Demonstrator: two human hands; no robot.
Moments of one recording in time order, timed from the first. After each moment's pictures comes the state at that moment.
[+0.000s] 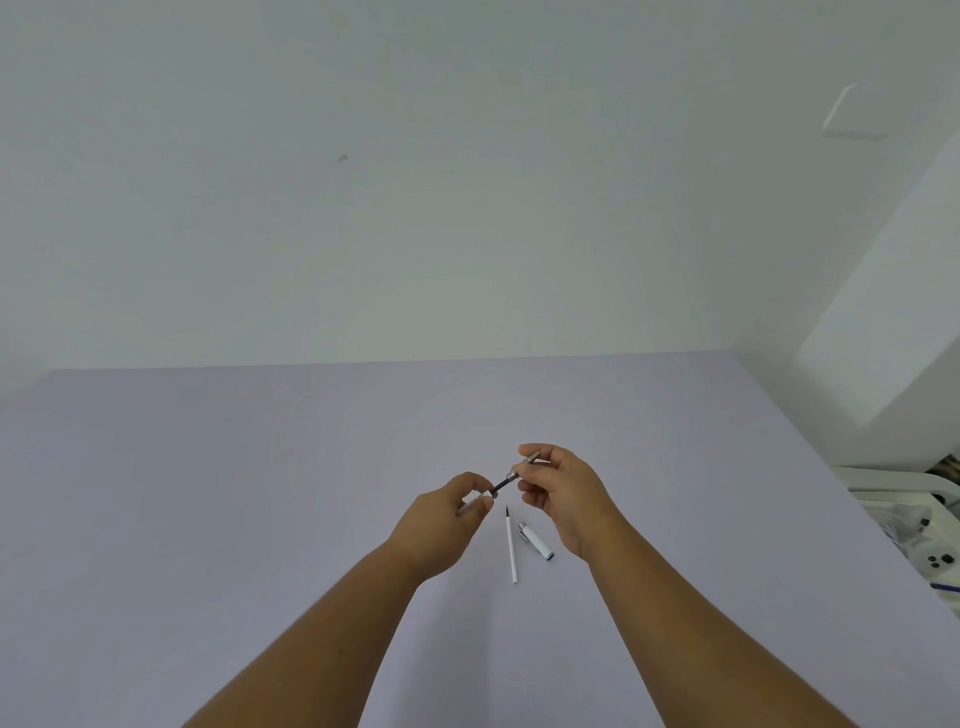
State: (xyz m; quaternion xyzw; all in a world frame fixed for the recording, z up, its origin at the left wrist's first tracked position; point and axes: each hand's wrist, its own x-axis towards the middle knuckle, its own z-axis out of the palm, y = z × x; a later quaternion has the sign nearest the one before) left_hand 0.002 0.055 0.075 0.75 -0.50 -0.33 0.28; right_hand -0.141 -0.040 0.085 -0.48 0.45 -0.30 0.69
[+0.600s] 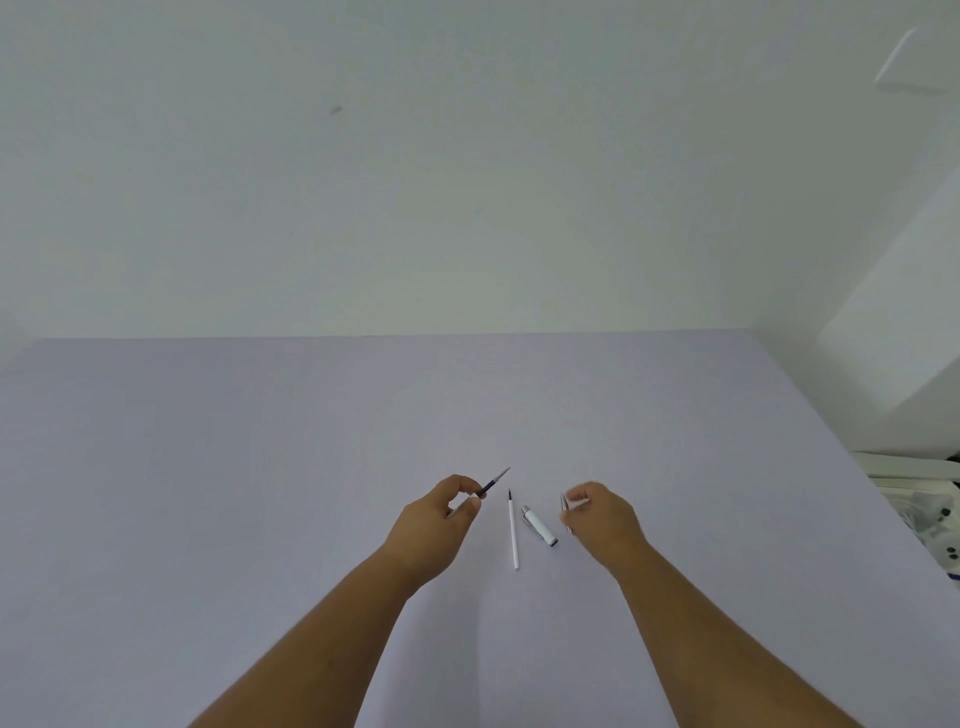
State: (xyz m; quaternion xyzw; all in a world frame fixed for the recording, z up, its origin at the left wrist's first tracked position) left_hand 0.004 0.062 0.047 0.76 -0.41 -0.40 0.32; right_hand -0.180 -0.061 0.007 -0.63 0.63 -0.13 0.44
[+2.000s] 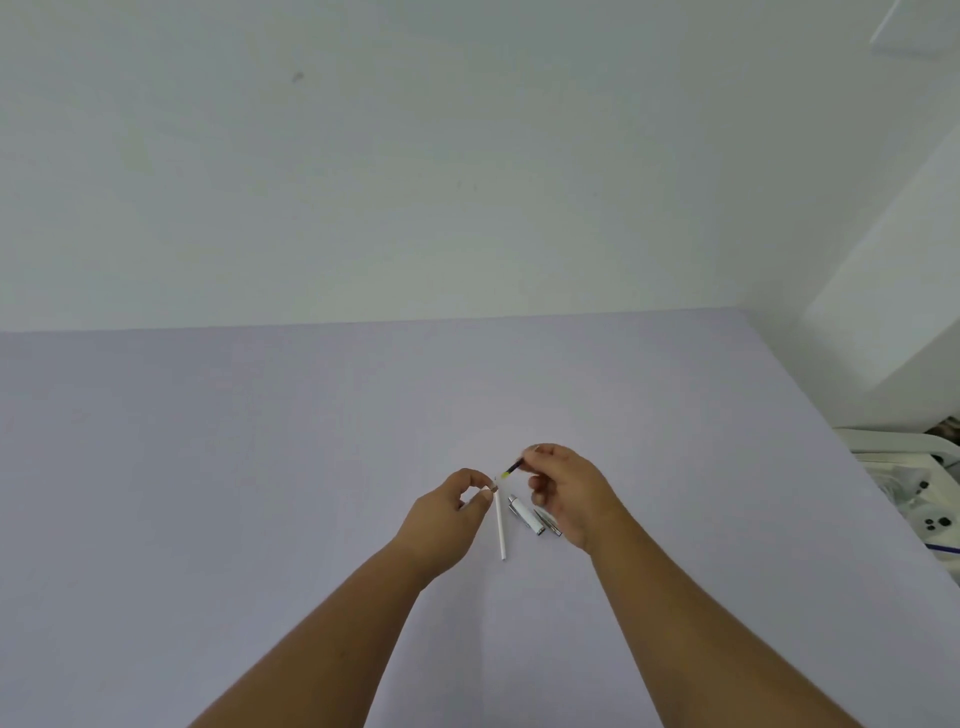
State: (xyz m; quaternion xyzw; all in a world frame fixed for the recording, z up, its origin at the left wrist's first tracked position) left_hand -0.015 0.041 0.034 0.75 -0.41 -0.42 0.31; right_hand -0.157 -0.067 0.026 -0.39 0.48 -0.27 0.74
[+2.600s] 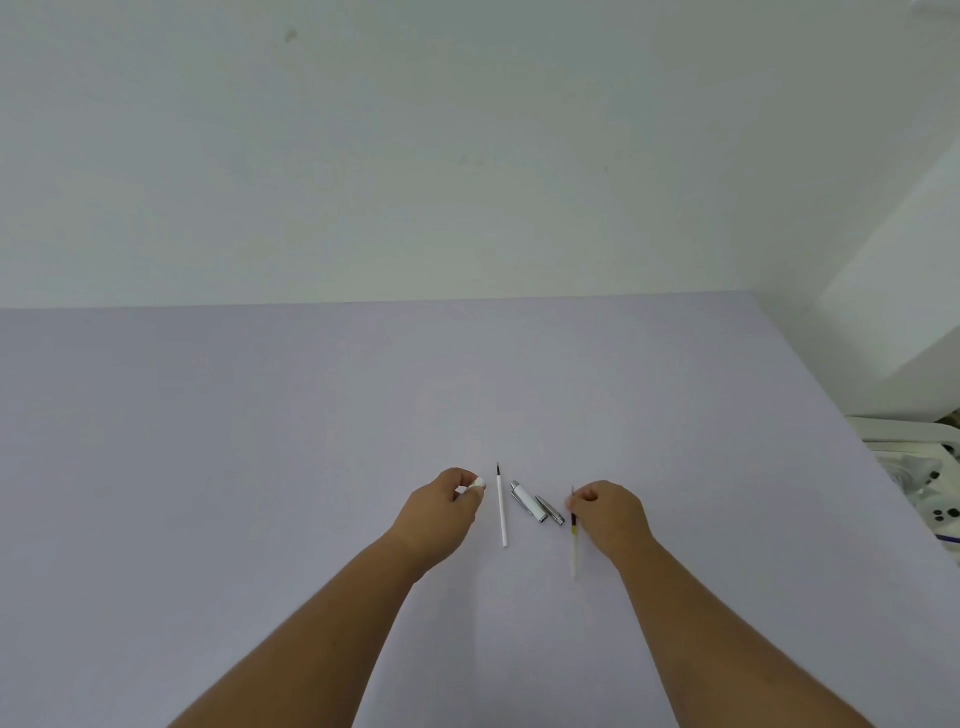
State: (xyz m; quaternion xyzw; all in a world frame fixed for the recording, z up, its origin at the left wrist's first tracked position) left_hand -0.011 0.041 0.022 0.76 -0.36 -0.45 0.30; right_hand -0.200 -0.073 -0.030 -0.65 0.66 -0.06 0.37
